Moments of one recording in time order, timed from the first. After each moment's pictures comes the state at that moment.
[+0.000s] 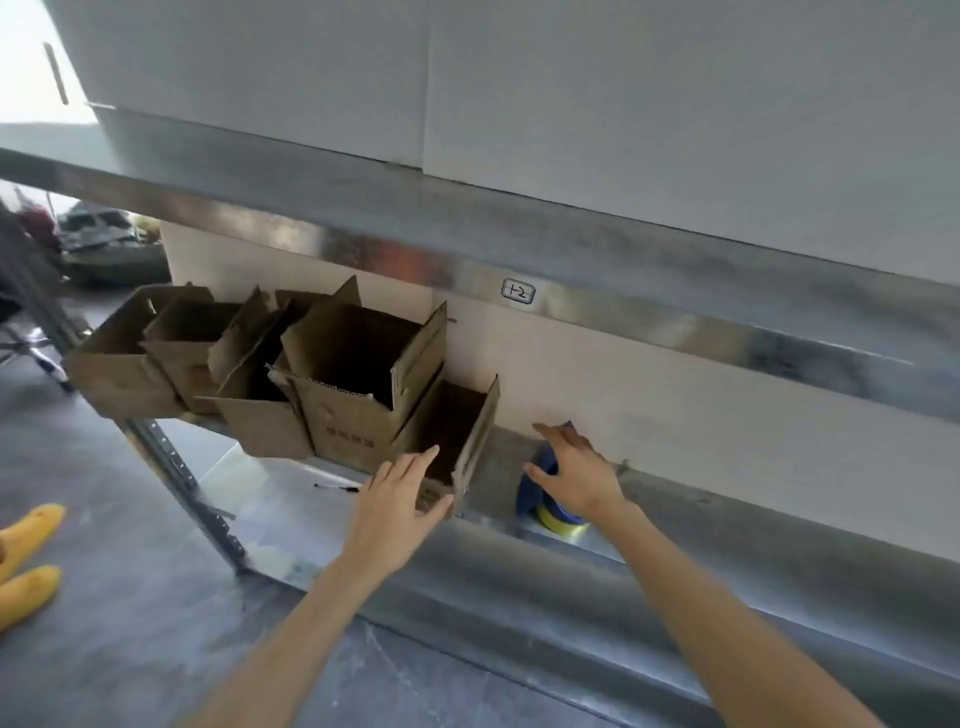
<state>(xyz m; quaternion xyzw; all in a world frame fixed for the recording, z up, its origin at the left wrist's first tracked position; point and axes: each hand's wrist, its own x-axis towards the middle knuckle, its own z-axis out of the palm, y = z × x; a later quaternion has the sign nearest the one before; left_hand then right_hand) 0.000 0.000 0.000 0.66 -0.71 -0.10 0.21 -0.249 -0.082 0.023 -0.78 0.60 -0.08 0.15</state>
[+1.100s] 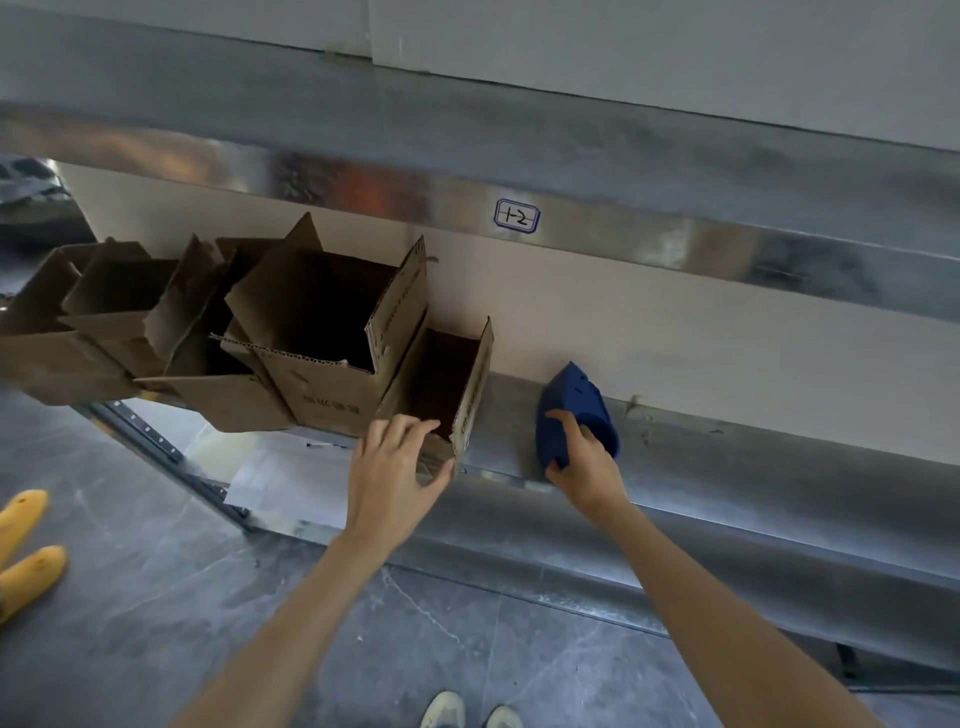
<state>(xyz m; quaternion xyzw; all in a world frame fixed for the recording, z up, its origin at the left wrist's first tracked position) 0.002 -0.020 -0.032 0.63 -0.73 0.01 0.27 -0.253 -0.064 -0.059 -0.69 0.67 -0.13 0.22</state>
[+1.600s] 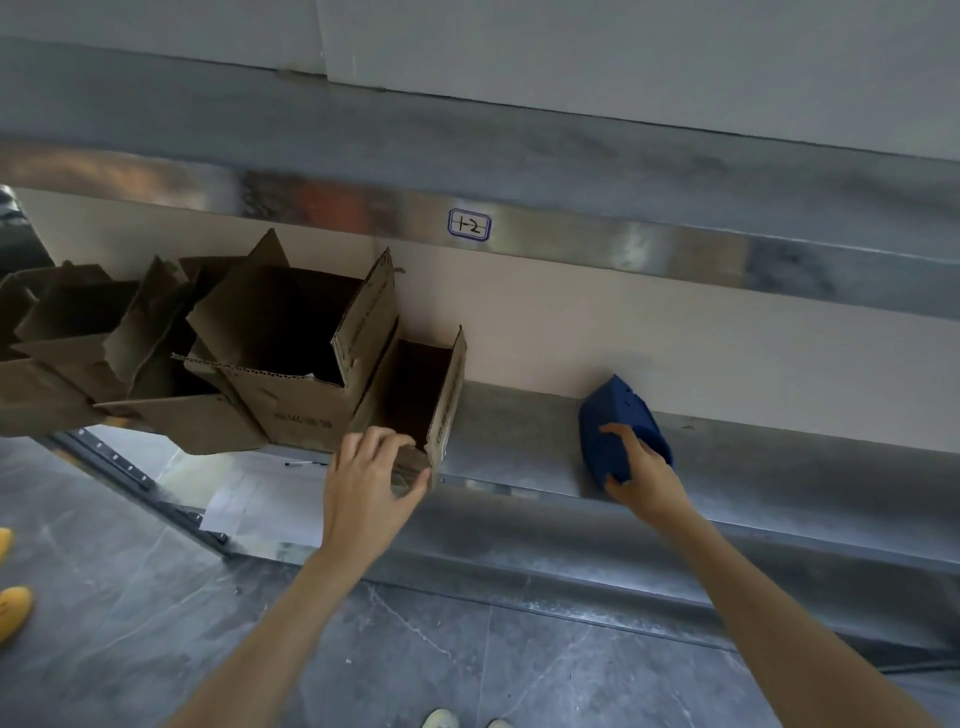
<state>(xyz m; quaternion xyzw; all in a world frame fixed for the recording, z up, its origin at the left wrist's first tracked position) 0.002 -0.025 -0.039 0.62 -0.73 0.02 0.29 -0.356 -0.046 -0.057 -0.67 0.71 -0.11 0.20</state>
